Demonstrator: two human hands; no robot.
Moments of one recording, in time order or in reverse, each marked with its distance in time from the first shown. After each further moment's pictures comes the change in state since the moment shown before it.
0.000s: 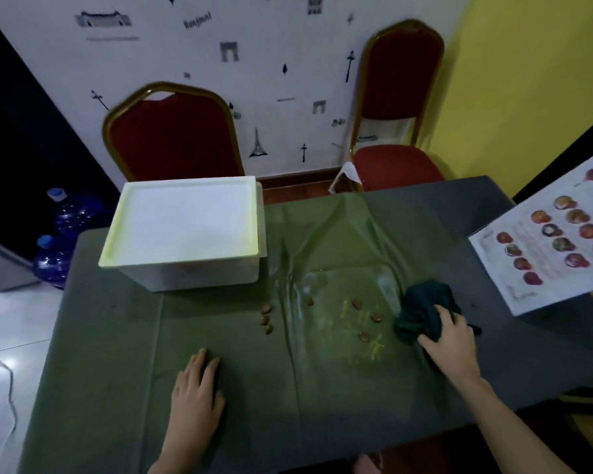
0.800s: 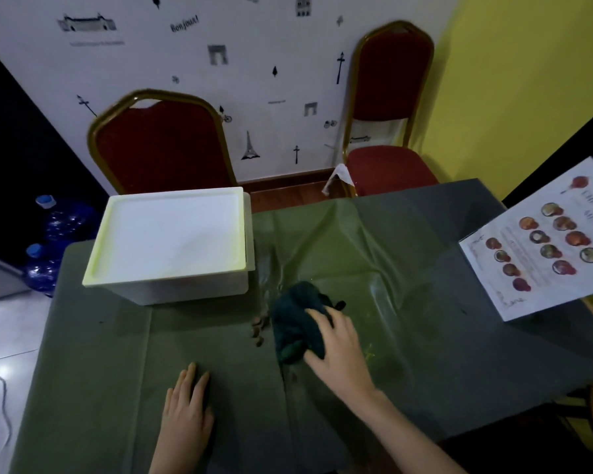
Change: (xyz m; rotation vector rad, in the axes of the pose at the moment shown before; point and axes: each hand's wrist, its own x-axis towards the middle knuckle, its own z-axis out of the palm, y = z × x) left_hand 0.002 -0.001 0.001 0.001 -0.109 -0.070; right_hand -0.079 -0.165 0.016 0.137 -0.095 -0.538
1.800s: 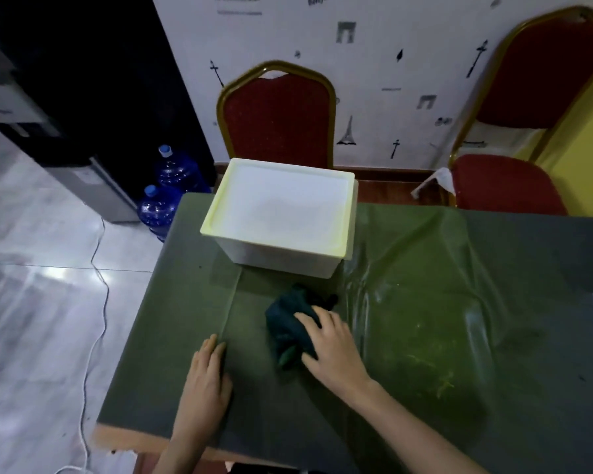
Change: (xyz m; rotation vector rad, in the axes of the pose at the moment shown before) left_hand -0.040 -0.051 -0.024 -0.178 0.222 -0.189; right_hand 0.032 -0.082 0.072 -0.157 -0.272 -0.435
